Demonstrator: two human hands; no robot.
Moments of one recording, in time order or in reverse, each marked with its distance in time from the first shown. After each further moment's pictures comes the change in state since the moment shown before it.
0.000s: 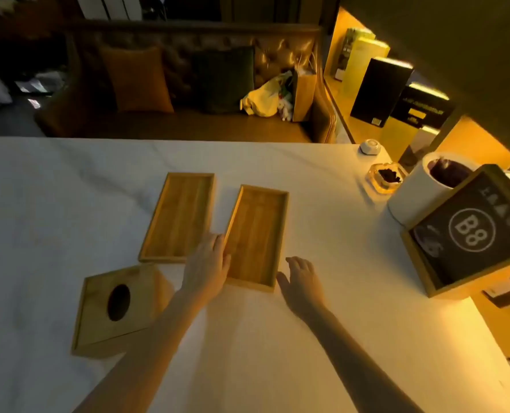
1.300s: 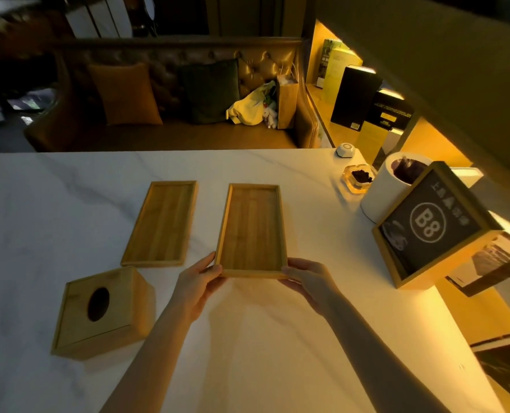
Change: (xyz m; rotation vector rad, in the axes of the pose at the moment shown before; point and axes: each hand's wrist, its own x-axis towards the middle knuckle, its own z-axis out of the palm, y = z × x) left_hand -0.032 0.064 -0.030 -1.589 -0.196 -0.707; right_hand -0.027 0.032 -0.089 1.147 -0.183 0.332
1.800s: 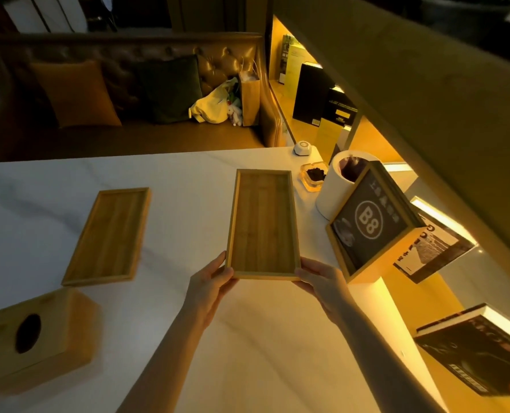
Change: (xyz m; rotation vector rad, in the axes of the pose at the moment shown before) left_hand 0.003 -0.028 0.102 0.077 -0.131 0.012; right_hand -0.013 -0.014 -0.105 -0.032 0.104 -0.128
